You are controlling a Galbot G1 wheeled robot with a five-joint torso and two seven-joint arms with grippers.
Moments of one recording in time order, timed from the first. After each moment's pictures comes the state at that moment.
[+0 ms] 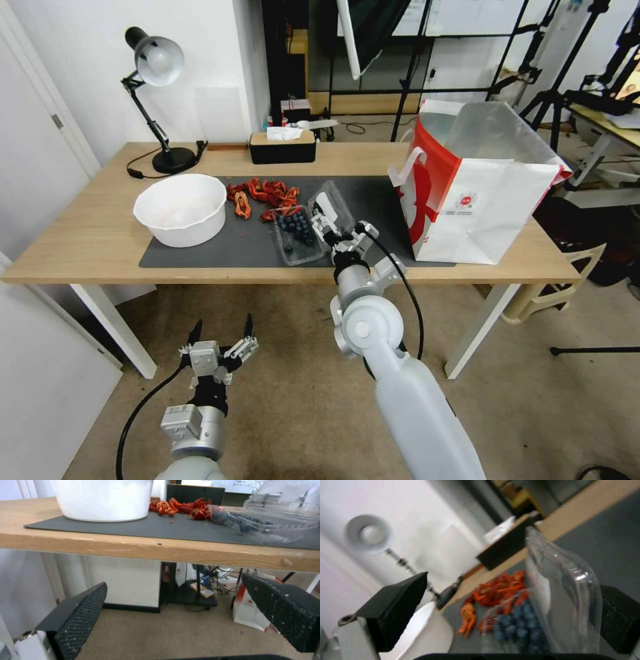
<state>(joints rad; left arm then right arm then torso) 1.74 -1.51 -0.46 -2.08 -0.14 -0.11 -0.14 -0.95 1.50 0.05 1.79 0.79 -0.03 0.27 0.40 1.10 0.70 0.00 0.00</state>
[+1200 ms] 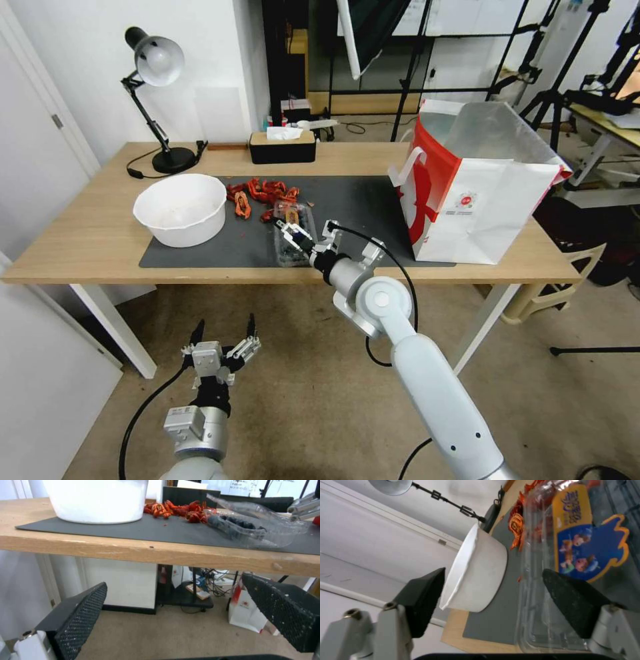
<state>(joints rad) 1.74 -1.51 -0.44 -2.08 -0.15 -0.11 -0.14 -0.85 1.45 0.09 1.72 1.36 -0.41 0.21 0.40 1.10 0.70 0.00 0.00</state>
